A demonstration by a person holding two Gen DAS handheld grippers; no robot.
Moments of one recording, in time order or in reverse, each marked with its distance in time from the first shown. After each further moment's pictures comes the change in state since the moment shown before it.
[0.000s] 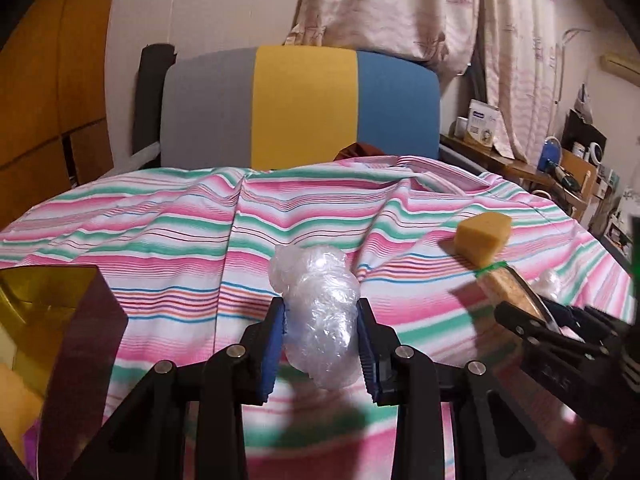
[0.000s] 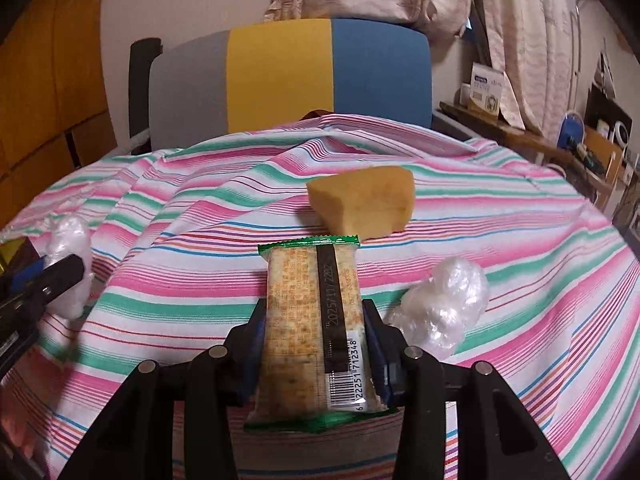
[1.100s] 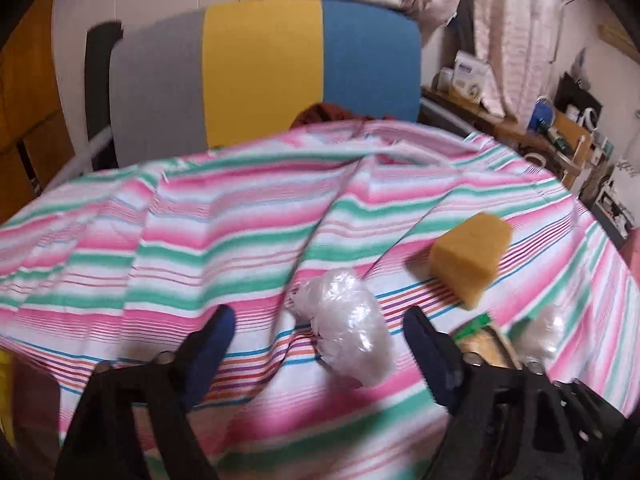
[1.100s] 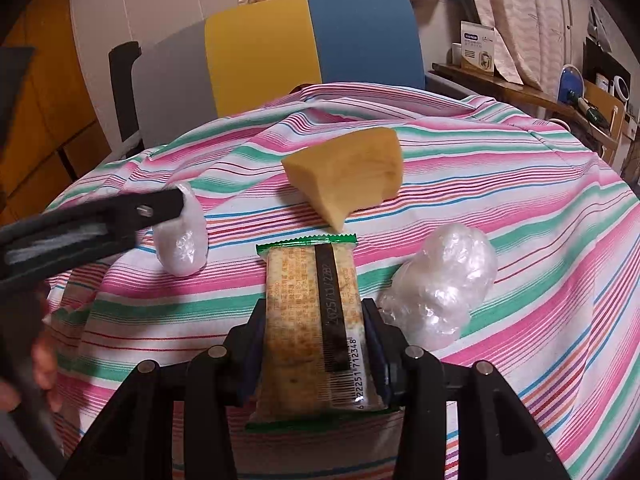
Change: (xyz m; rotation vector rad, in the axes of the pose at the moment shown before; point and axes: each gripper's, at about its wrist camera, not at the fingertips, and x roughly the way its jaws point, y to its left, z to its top) left arm 0.092 -0.055 0.062 0.053 0.228 -0.042; right arm 0.019 -0.025 -0.002 0.124 0.096 0.058
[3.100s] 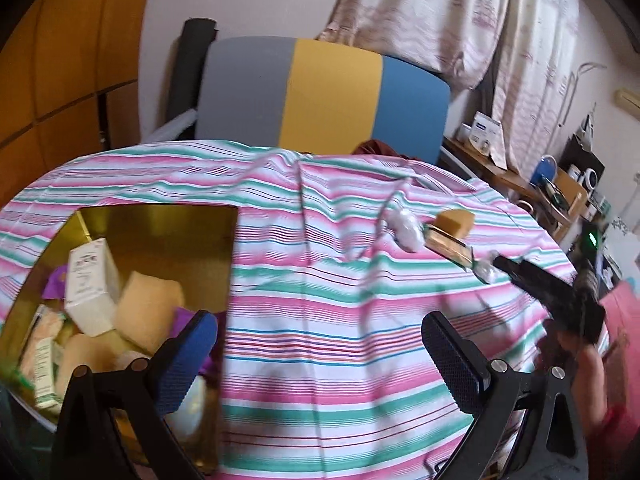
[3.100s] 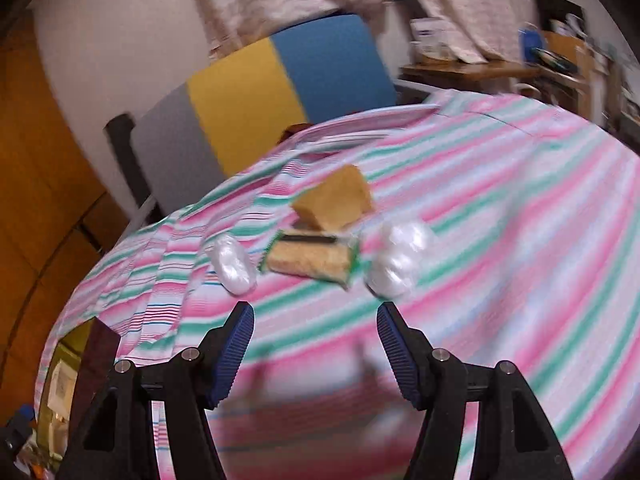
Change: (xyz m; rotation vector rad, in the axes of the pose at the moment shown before) left arm -0.233 0.105 -0.142 -0.180 -0.121 -0.014; right arm -0.079 -0.017 -0.001 0.193 -0.086 0.105
